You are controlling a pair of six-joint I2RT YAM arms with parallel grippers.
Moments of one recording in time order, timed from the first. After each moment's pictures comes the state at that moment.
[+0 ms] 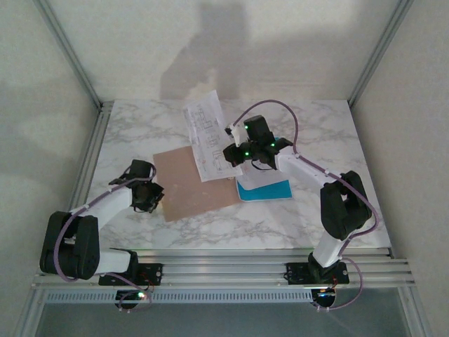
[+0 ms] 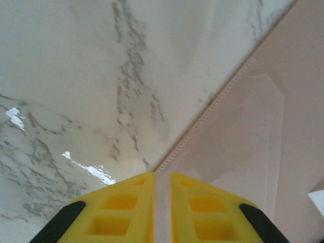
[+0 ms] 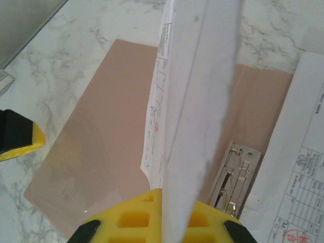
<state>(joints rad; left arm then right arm) -0.11 1.34 0.63 -0.50 0.13 -1.18 0.59 1.72 1.29 -0.33 -0.40 0.06</state>
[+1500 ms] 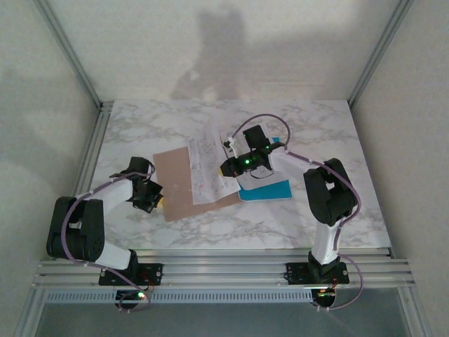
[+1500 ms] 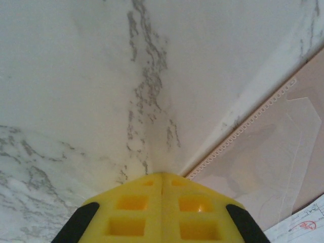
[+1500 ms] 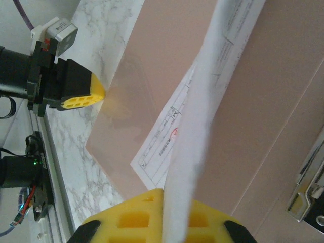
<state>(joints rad) -0.06 1.49 0.70 -0.54 0.20 -1.14 0.54 1.90 1.28 -0.35 -0.78 0.10</state>
